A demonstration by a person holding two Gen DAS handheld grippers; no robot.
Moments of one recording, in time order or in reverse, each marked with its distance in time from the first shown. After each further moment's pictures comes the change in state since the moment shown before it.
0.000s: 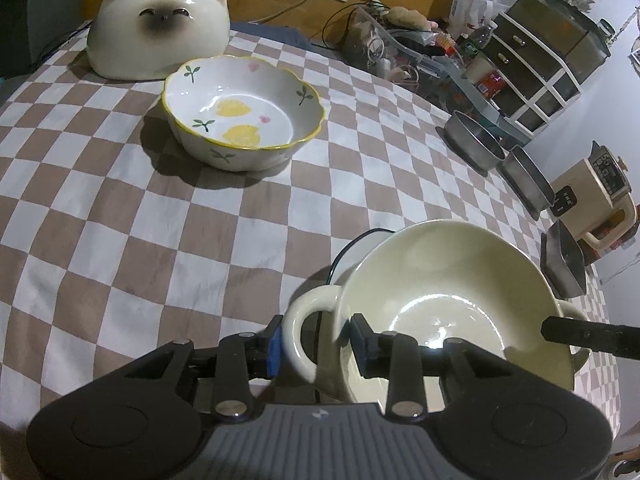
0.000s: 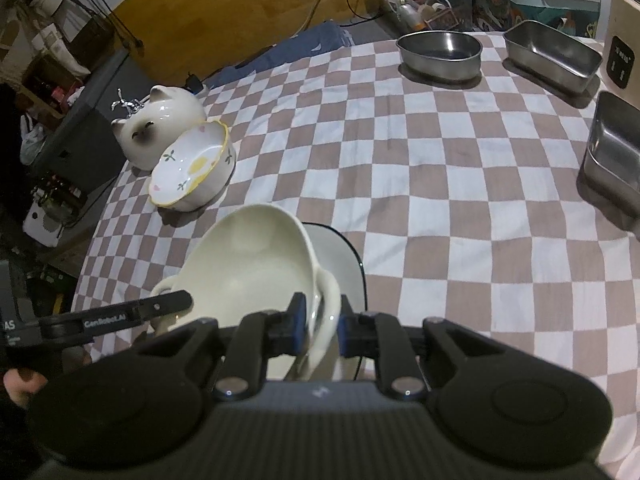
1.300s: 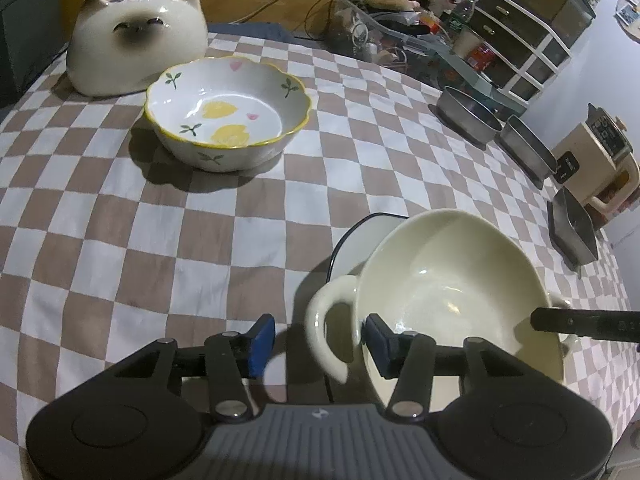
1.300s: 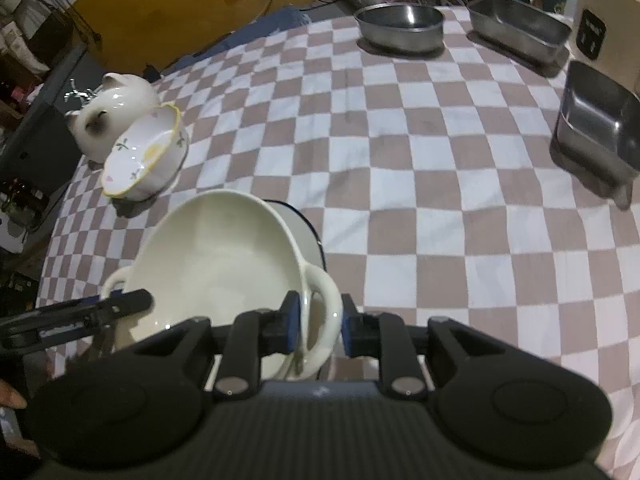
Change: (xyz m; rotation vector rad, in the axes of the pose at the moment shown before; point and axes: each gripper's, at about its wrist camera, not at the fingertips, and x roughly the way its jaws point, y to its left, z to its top) left arm 0.003 -0.010 -0.002 0.109 0.025 0.038; right arm 0.023 -0.014 -0.010 0.061 0.042 -0.115
